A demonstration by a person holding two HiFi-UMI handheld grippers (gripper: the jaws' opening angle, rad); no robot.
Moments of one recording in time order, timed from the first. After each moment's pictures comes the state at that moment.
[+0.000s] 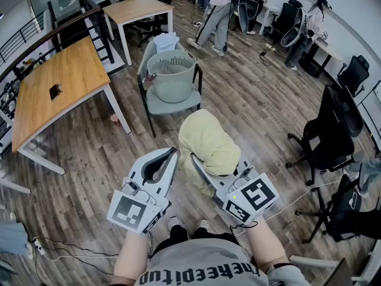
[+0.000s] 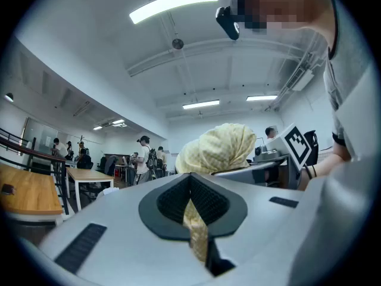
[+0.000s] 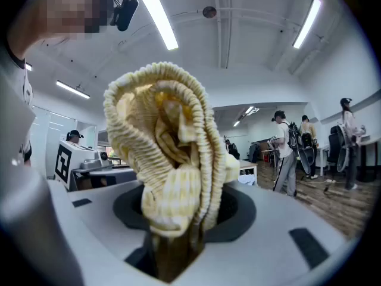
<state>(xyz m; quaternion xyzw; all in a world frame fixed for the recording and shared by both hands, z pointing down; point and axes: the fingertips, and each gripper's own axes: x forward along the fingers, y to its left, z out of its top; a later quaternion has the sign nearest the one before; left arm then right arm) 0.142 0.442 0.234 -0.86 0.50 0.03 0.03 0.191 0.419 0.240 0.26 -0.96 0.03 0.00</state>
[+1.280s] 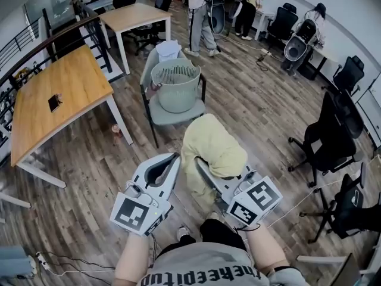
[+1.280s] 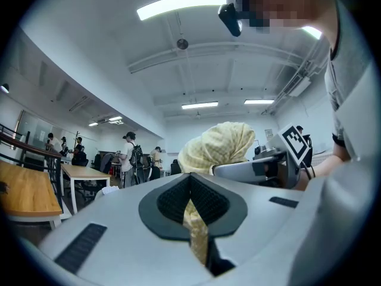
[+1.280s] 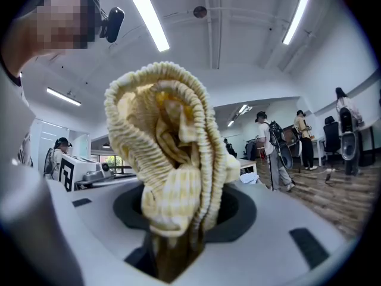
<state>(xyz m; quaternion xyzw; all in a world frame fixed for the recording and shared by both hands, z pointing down) 0.078 0.418 0.245 -0.88 0.47 0.04 0.02 0.134 0.397 0.242 0.29 -0.96 0.06 -0.02</state>
